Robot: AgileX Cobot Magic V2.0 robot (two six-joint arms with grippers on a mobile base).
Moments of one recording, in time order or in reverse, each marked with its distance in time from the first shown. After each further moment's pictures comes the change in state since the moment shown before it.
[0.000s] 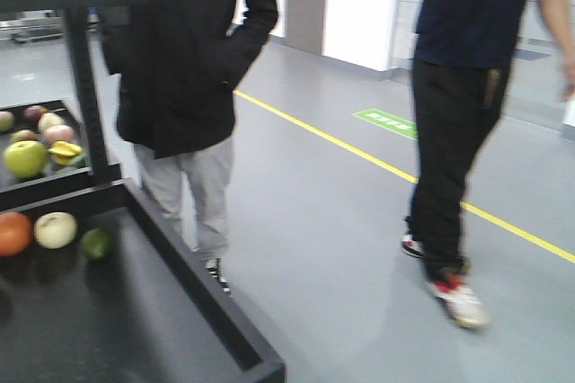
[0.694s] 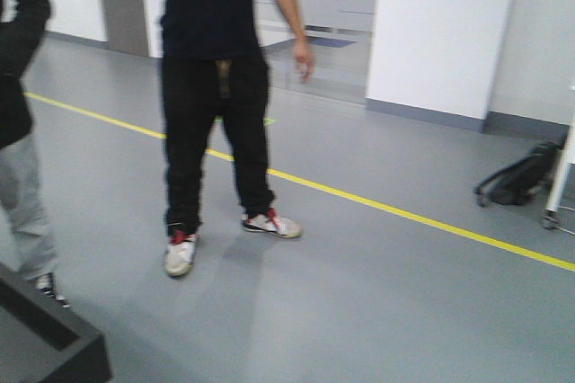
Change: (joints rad) left arm 0.000 0.000 0.000 0.000 0.002 0.000; right arm 0.000 0.000 0.000 -0.001 0.000 0.000
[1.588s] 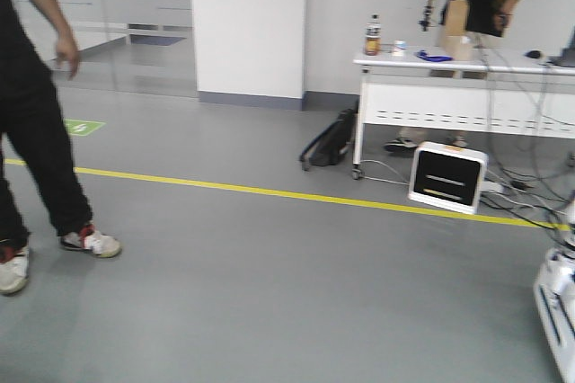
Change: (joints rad) left arm 0.000 0.000 0.000 0.000 0.000 0.000; right arm 0.000 0.000 0.000 0.000 0.000 0.000
